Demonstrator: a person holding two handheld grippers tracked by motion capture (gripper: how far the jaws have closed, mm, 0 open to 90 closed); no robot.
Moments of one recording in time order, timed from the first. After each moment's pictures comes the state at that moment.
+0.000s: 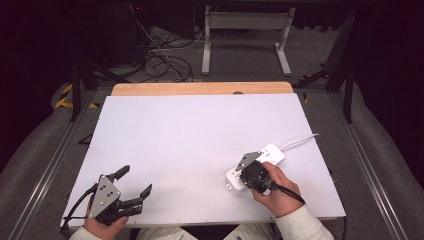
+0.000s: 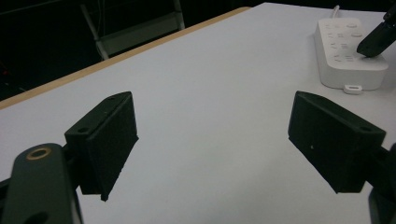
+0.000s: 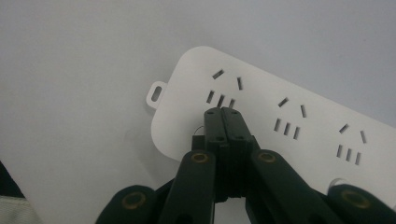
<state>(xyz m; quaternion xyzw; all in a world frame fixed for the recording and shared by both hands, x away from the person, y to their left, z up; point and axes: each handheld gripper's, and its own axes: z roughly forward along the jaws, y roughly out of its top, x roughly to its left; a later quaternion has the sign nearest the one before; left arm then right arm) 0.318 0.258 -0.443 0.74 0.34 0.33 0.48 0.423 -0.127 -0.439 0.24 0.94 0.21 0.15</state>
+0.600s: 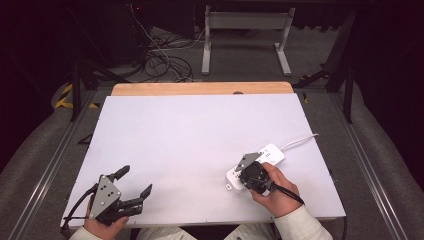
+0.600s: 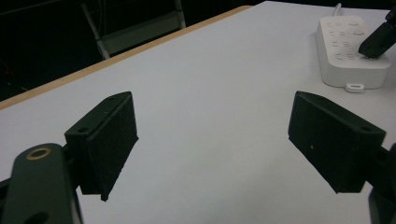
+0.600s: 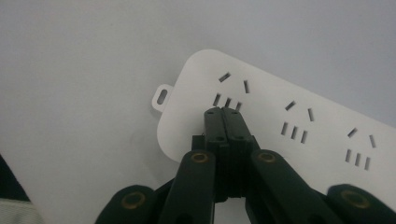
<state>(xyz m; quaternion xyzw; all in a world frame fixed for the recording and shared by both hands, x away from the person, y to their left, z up) 0.318 0.258 -0.442 0.74 0.34 0.33 0.47 0.422 -0.127 -0.441 0.24 0.93 0.22 0.15</state>
